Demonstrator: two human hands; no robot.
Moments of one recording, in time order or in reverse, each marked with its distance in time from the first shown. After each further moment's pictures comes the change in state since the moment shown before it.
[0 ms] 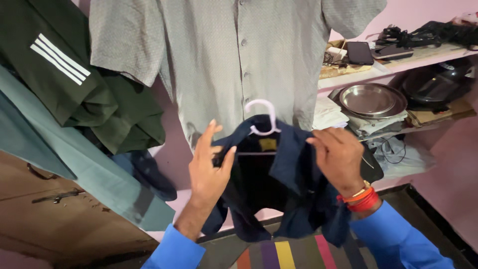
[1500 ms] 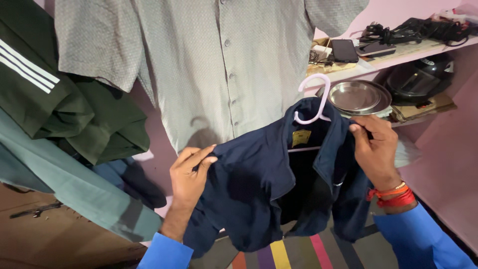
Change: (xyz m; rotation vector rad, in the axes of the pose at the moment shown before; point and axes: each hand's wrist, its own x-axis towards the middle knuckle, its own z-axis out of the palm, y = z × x) left_hand -0.002 -0.054 0.005 -0.040 -0.031 0.038; right_hand -0.018 0.085 -0.034 0.144 0.053 0.264
